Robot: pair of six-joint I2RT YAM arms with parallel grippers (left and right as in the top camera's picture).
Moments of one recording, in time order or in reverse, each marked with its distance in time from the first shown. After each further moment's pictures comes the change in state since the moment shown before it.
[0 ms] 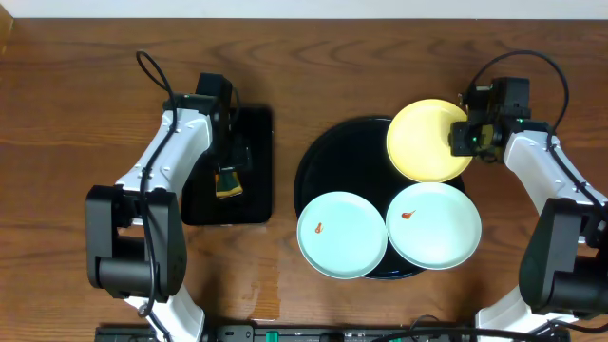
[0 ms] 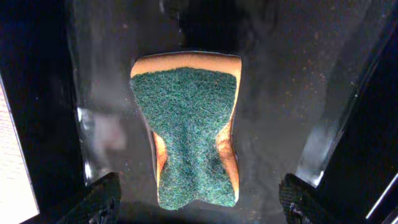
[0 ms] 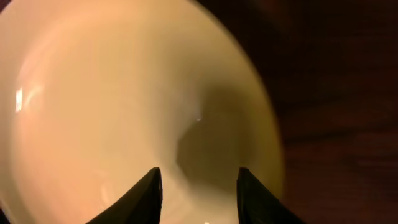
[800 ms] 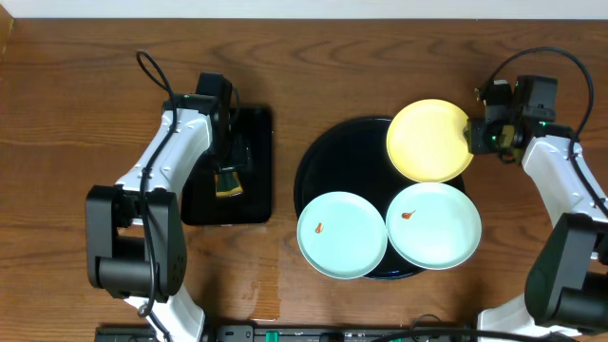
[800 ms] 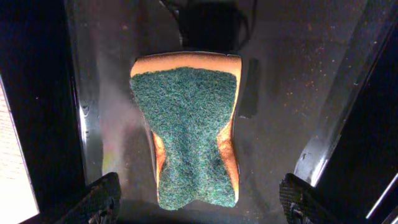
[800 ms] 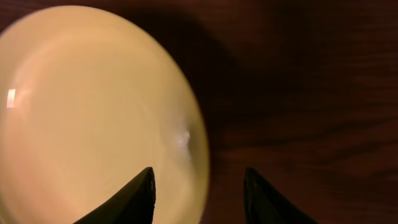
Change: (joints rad) left arm 0.000 0.000 0.000 0.000 0.000 0.000; right arm -0.081 -0.060 0.000 0.023 -0.006 -0.119
